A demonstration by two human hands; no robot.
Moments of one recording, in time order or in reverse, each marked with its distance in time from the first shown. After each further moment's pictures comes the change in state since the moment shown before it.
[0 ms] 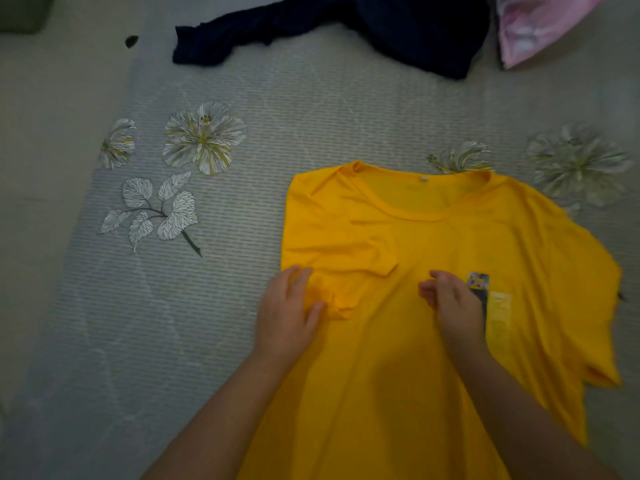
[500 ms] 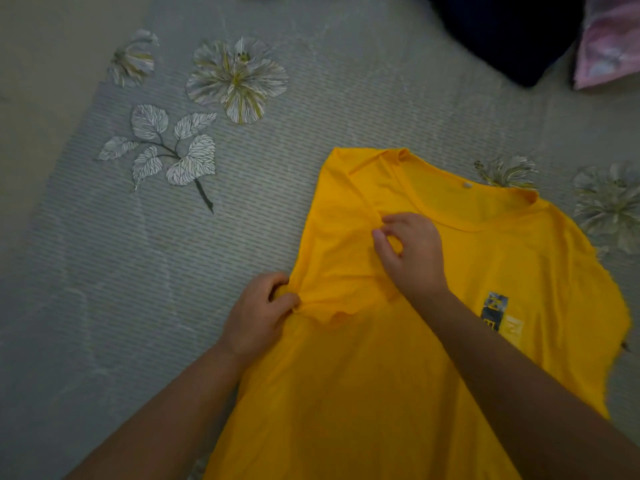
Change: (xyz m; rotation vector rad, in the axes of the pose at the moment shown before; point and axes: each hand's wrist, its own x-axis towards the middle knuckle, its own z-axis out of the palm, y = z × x) left_hand -0.031 -0.063 0.025 -0.084 -0.005 -0.063; right_hand 0.015 -0.068 0.074 -0.658 -0.189 -0.825
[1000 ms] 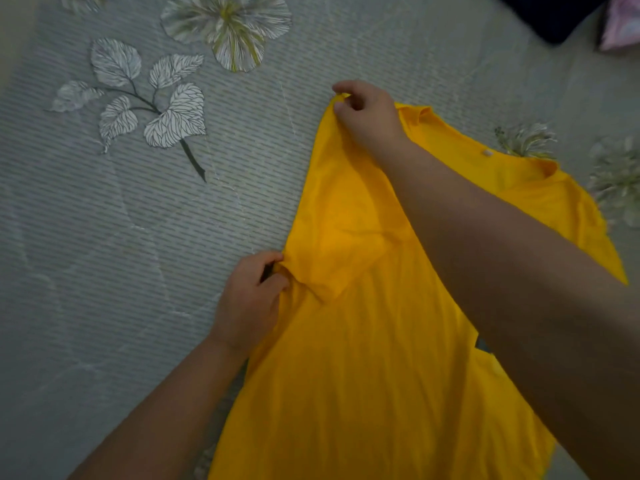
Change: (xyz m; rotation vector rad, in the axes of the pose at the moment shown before) left_hand -0.005 -0.016 -0.007 -0.045 0.068 0.037; right_hand 0.138 -0.028 0.065 0.197 -0.219 0.163
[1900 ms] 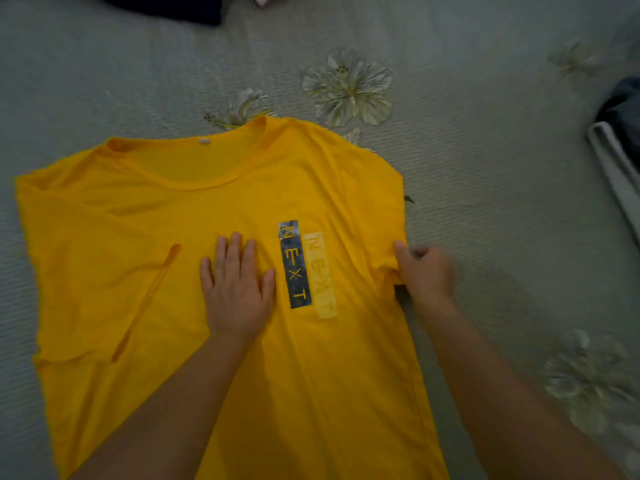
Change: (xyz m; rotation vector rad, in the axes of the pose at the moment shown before) left_hand 0.035 0.201 0.133 0.278 -0.141 0.172; right_hand -0.328 0.250 -0.149 0.113 0.607 1.008
